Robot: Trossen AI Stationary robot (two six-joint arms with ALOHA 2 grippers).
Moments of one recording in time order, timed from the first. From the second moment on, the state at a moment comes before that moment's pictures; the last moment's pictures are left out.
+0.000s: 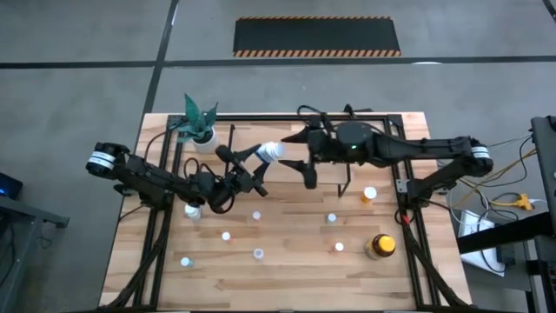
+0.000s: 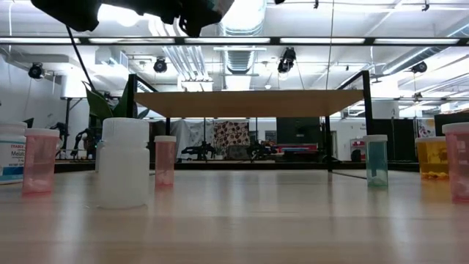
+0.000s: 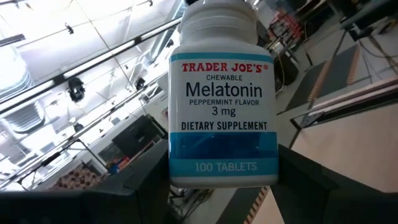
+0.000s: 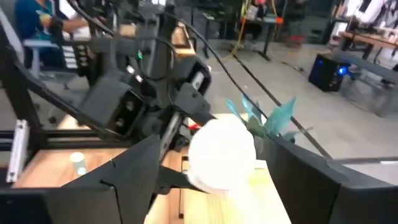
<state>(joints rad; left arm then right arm) -0.21 1.43 0.70 1.13 -0.93 0.98 -0.04 1.42 1.31 -0.06 0.05 -0.07</state>
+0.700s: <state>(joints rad) -0.21 1.43 0.70 1.12 -0.93 0.89 -0.04 1.52 1.37 -0.05 0.12 -0.06</state>
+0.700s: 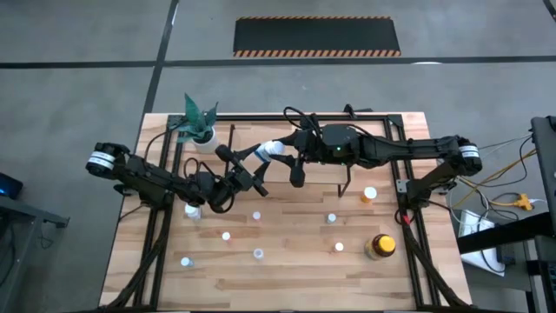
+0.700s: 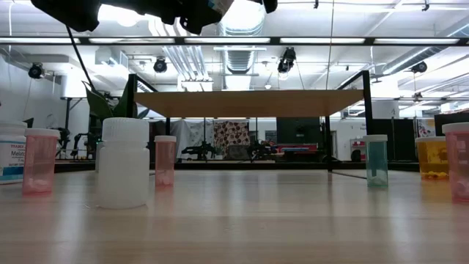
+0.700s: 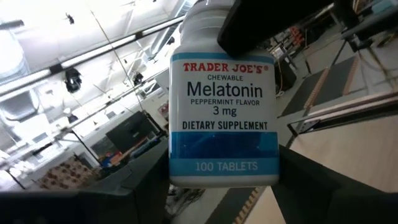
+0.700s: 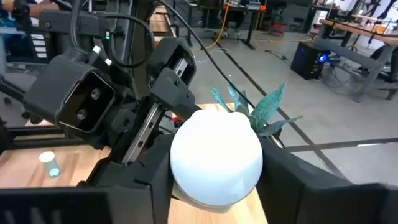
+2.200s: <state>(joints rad) -0.08 0.81 0.54 0.51 -0.08 0.22 -0.48 2.05 2.18 -1.11 -0.45 -0.66</state>
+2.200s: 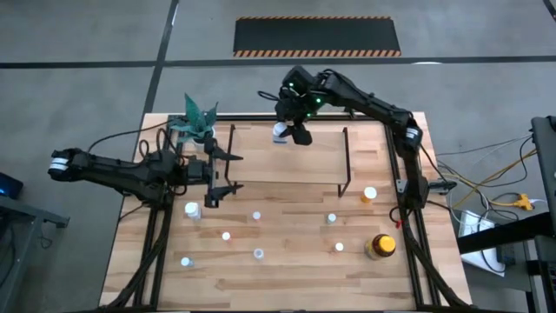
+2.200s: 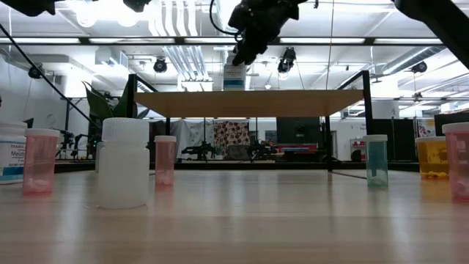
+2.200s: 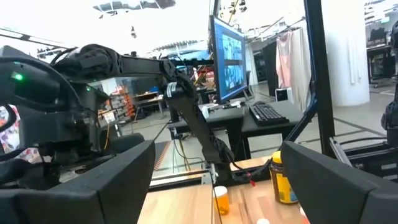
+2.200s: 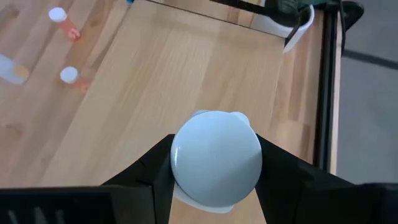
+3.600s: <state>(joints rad) -0.08 0.82 0.53 0.54 -0.08 0.23 -0.48 2.06 2.19 -1.12 -0.42 -0.57</state>
